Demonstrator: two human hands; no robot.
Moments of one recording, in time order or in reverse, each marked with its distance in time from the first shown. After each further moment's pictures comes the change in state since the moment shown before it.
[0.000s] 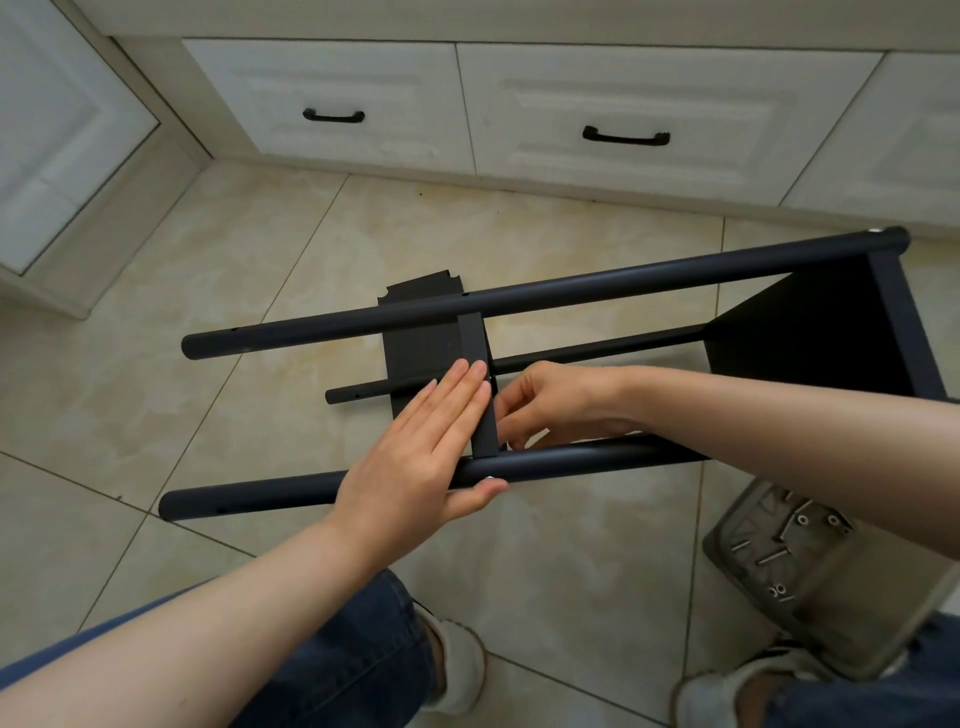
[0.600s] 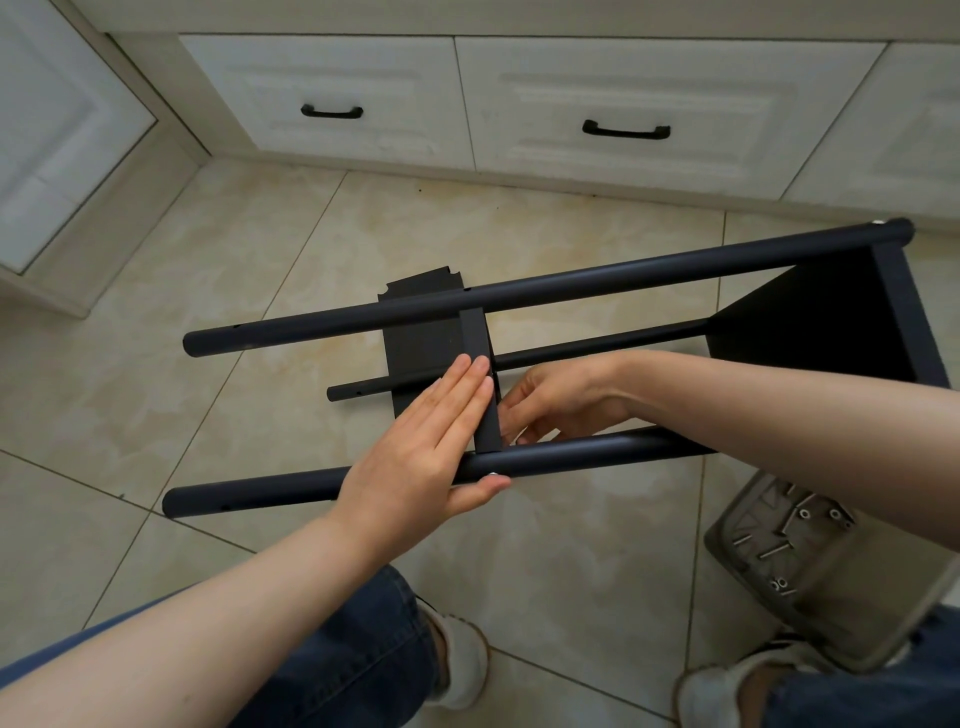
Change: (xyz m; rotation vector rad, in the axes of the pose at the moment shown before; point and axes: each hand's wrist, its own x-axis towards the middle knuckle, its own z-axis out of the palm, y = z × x) left_hand 0.001 -0.001 0.000 0.001 -0.024 0.007; right_hand 0.009 0.000 -0.009 0.076 -0.100 0.180
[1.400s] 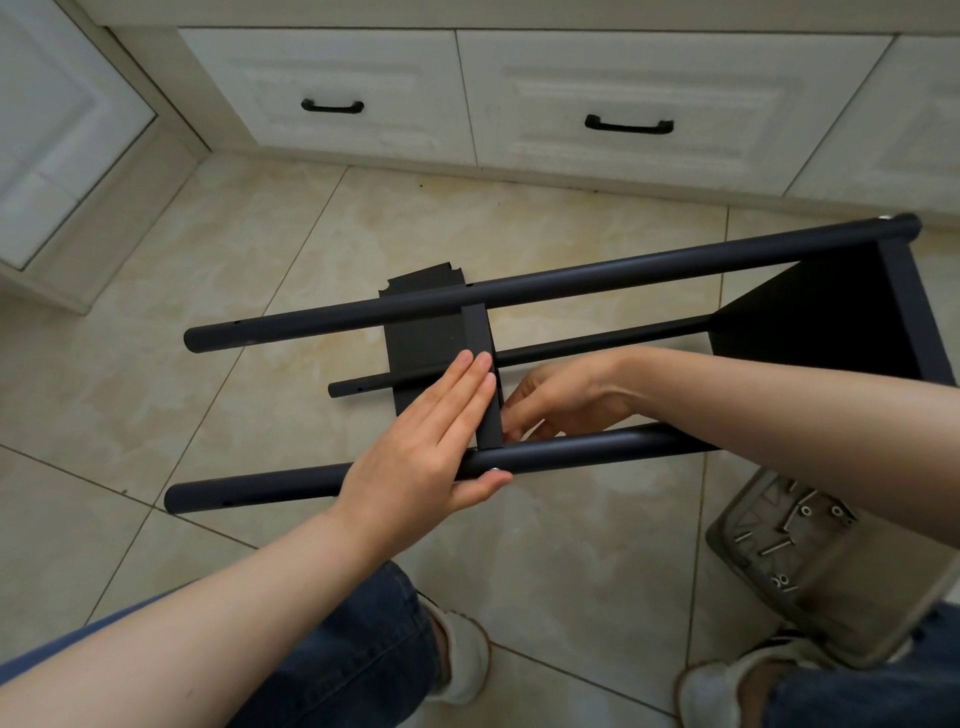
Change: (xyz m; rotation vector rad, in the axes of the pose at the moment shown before) left_hand 0.000 0.000 0.000 0.012 -0.011 0.000; right_hand 0.003 0.001 0.000 0.015 -0.056 0.033
